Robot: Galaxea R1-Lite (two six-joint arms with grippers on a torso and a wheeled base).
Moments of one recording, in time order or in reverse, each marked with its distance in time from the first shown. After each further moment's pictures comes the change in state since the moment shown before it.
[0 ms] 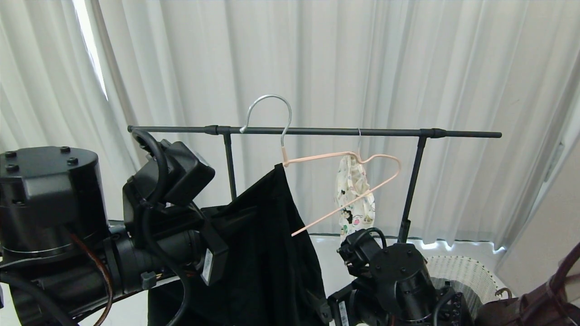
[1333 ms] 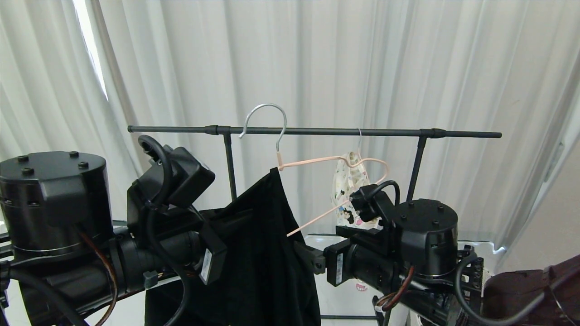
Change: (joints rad) left arm 0.028 0.012 0.015 0.000 -0.001 0.000; right arm -0.047 -0.077 -0.116 -0.072 0.103 0.036
